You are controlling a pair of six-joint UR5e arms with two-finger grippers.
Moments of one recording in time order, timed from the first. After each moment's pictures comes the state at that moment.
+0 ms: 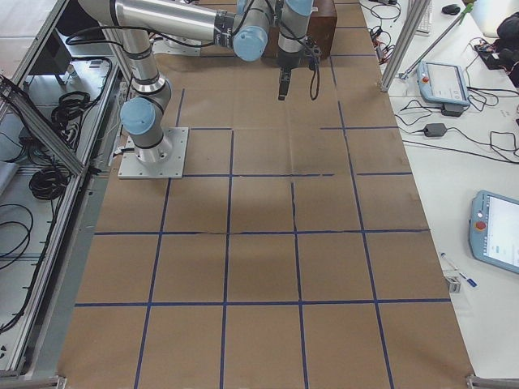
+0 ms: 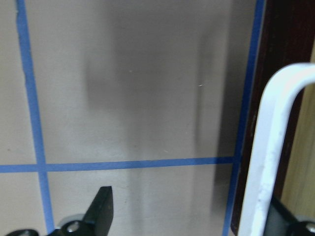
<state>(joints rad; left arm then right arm) -0.97 -2.09 -1.38 -1.45 1.50 0.57 1.43 -1.52 1.65 -1.63 -1.57 -0.02</state>
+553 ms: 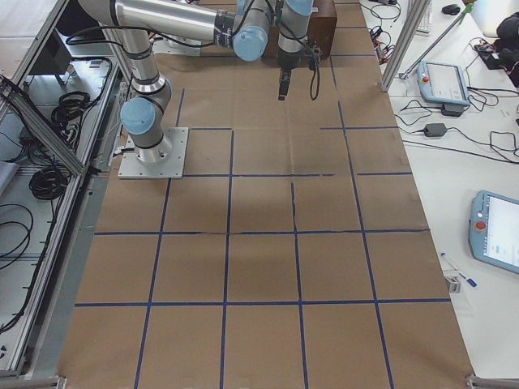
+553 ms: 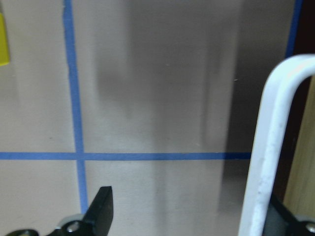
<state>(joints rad) -0.94 -2.10 -1.35 -1.43 1.58 0.58 1.43 -1.52 1.65 -1.63 -1.57 -0.03</state>
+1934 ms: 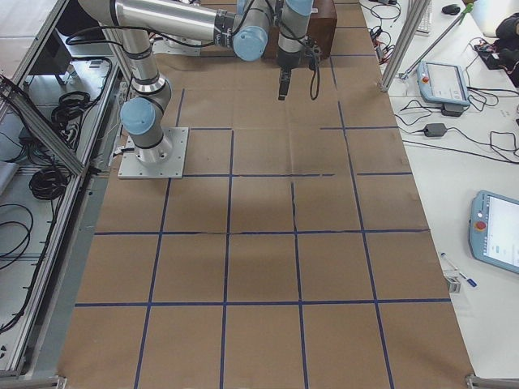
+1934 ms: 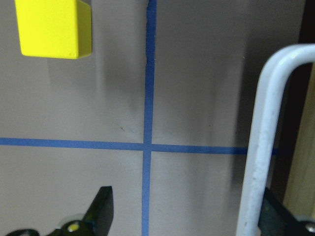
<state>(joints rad) -0.88 -2.13 -1.30 -1.43 1.63 0.64 1.43 -1.52 1.65 -1.63 -1.57 -0.03</state>
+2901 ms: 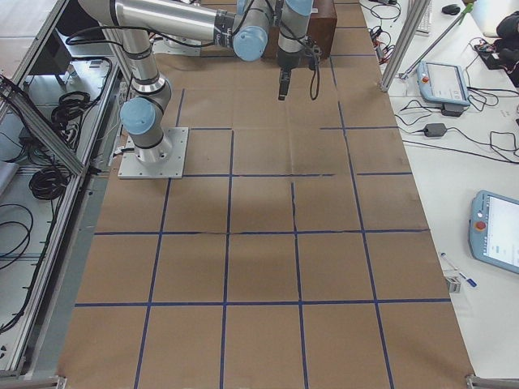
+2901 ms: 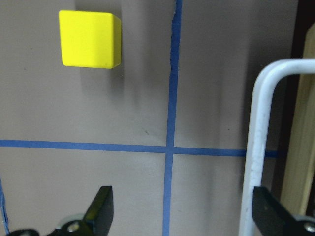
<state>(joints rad) -0.87 -2.17 -1.20 -1.43 1.63 0.67 1.43 -1.52 1.65 -1.63 -1.57 -0.03</state>
